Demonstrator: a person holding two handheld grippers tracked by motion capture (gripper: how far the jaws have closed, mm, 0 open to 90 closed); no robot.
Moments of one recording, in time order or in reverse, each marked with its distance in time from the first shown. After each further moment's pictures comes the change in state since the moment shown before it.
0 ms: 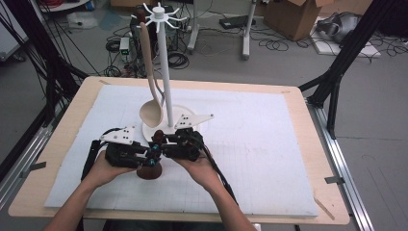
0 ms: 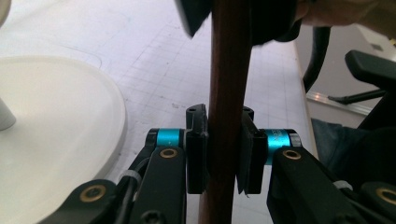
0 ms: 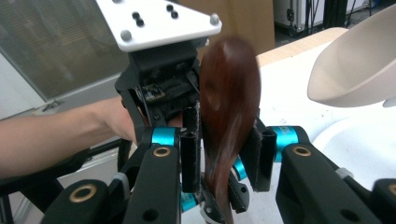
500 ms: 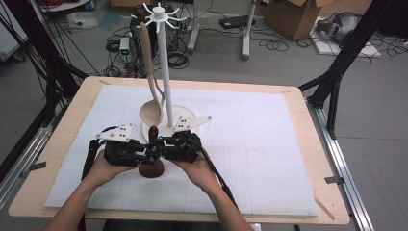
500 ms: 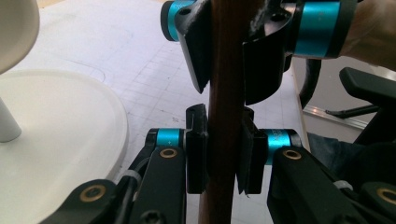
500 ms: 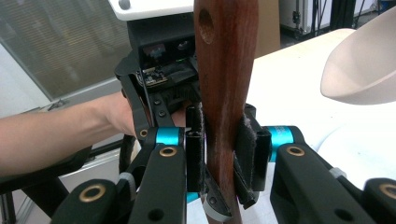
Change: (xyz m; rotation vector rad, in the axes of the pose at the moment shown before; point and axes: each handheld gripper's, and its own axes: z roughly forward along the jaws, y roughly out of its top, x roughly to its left) left arm 0.000 0.002 -0.004 -0.048 0.002 -0.011; right arm 0.000 -0.006 0.006 -0.015 0.027 -0.011
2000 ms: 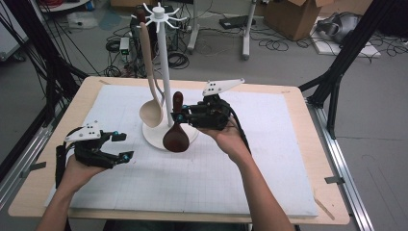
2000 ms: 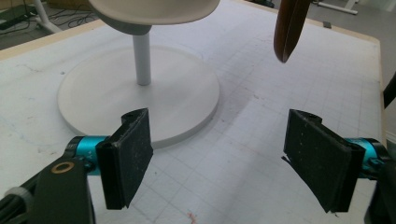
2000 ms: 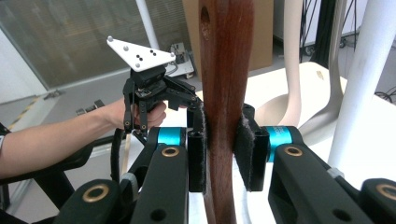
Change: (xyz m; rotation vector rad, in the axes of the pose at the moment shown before) left arm 0.003 -0.026 -0.065 -0.029 0.343 -0.077; right arm -0.031 0.078 -0.078 0.017 0.001 -0.088
